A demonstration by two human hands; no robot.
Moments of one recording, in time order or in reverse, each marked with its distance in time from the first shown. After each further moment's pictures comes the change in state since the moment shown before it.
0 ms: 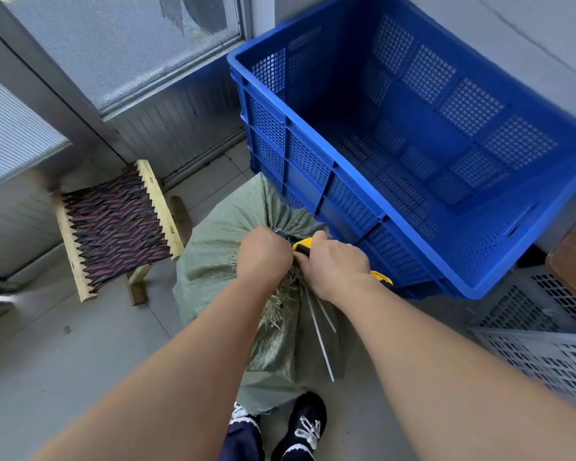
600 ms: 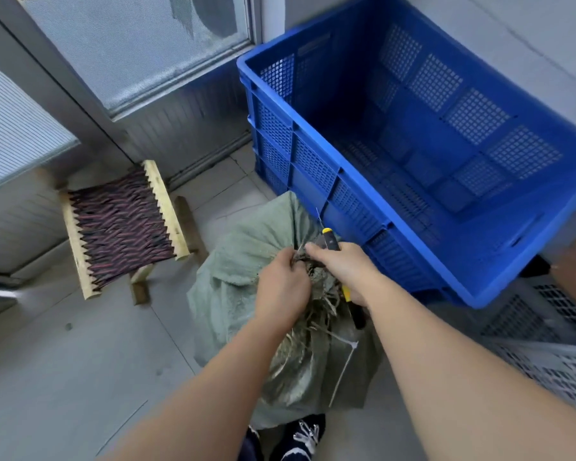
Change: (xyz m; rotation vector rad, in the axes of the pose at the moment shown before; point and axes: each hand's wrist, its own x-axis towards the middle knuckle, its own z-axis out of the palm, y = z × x) left_hand -0.028 -0.023 0.030 -0.302 0.022 0.134; right_hand 0.011 0.015 0.006 1.070 -0.174 0.351
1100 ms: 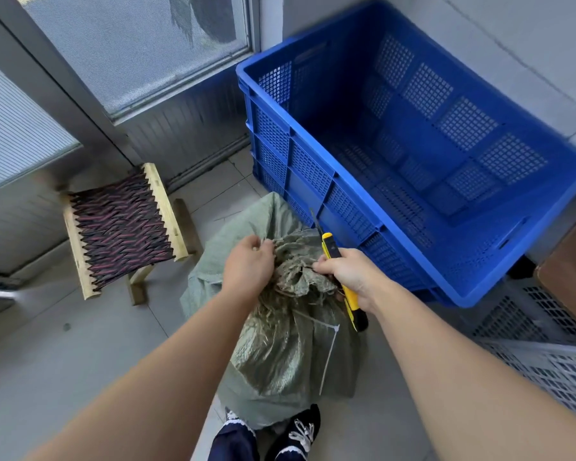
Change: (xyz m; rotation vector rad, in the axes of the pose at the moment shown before) left_hand 0.026 -0.002 -0.039 -0.032 0.044 -0.123; right_hand -0.023 0.000 -0.017 0.062 -0.100 -0.005
